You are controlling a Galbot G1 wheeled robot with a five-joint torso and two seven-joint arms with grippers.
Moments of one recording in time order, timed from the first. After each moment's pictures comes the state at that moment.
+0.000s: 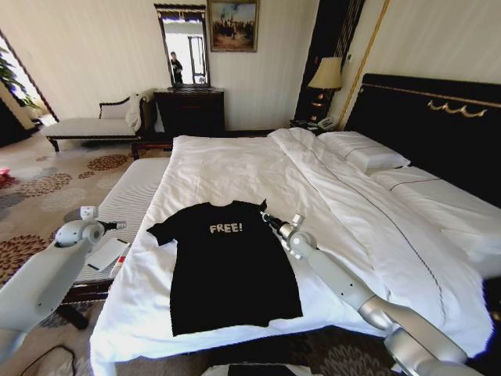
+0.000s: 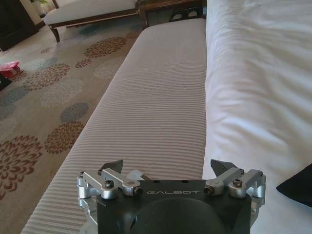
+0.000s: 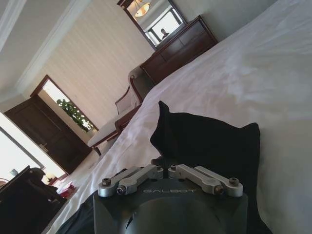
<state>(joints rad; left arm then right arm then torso) 0.72 -0.64 -0.31 -1.32 -0.90 0.68 -0.28 -0.53 1.09 -0.22 1.26 1.35 -0.06 -0.09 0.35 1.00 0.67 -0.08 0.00</state>
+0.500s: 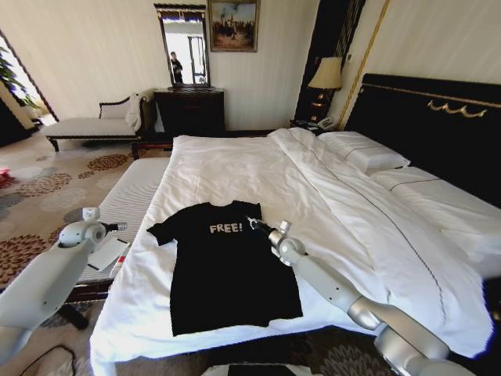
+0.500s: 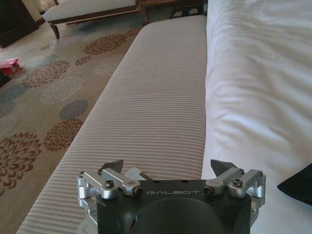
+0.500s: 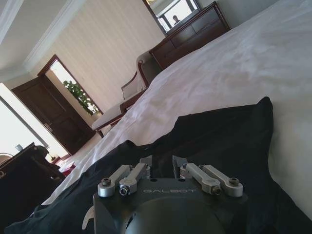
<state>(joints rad) 0.71 -0.65 -0.29 -1.29 -0.89 0.68 -0.28 -0.56 1.11 -0.28 1.23 1.27 -0.03 -0.14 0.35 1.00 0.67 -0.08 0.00</state>
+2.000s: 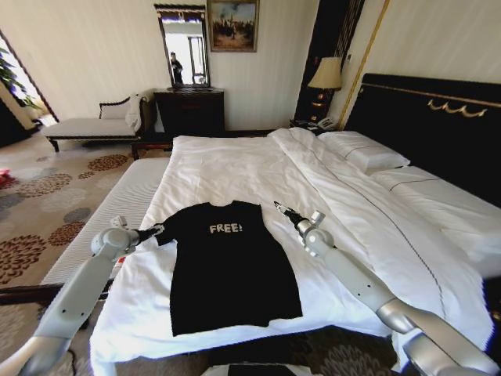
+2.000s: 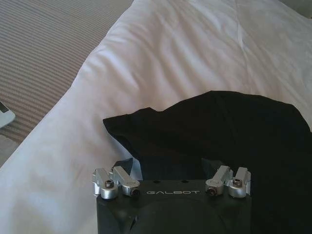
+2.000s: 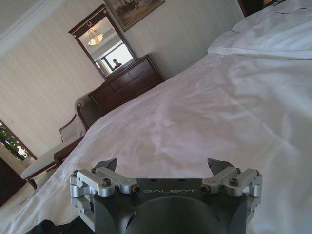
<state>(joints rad) 0.79 -0.88 -0.39 -1.41 -1.33 0.73 -0.38 -0.56 0.97 -0.12 1.27 1.35 -0.02 0.06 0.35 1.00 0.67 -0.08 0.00</state>
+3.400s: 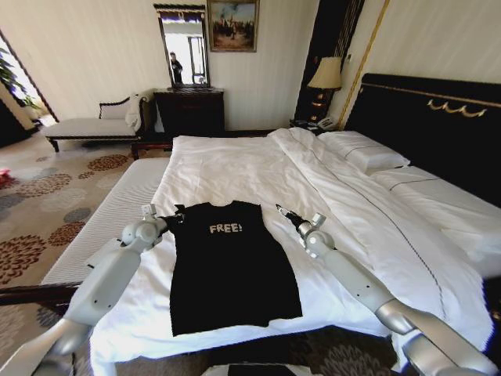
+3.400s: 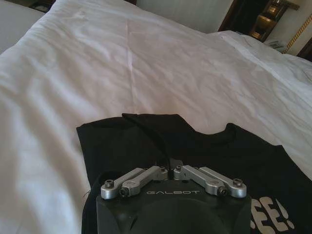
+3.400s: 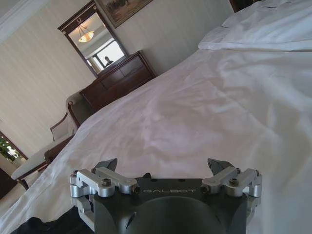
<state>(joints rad) 0.67 -0.95 -0.17 -1.48 -1.13 0.60 -0.20 -0.57 0.98 -0.12 1.24 1.34 -0.02 0.07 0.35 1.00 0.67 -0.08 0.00</state>
